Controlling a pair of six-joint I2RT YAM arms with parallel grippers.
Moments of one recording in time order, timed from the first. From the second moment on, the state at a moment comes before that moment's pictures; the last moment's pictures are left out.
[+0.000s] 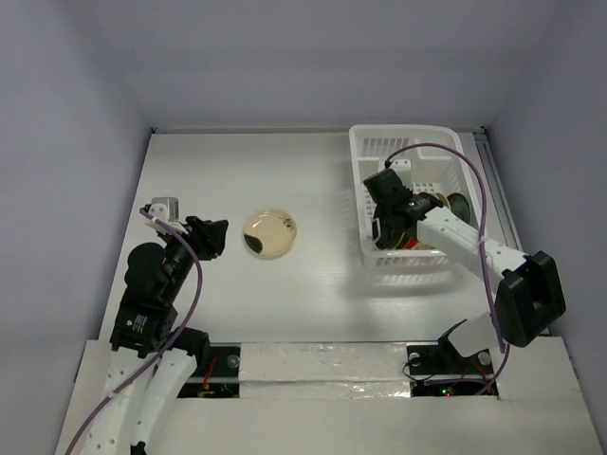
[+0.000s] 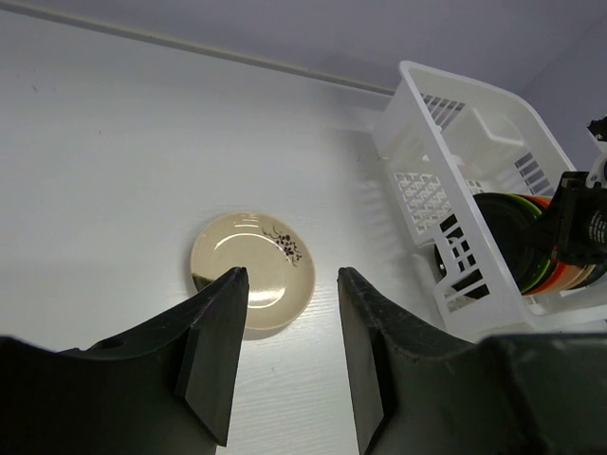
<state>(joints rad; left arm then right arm) -0.25 0.42 0.69 -0.38 0.04 -0.41 0.58 1.46 1.14 -0.63 0.67 0.40</state>
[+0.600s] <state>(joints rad) -0.25 0.42 0.69 -0.38 0.06 -0.41 0.60 1.46 1.31 -0.74 0.79 0.33</state>
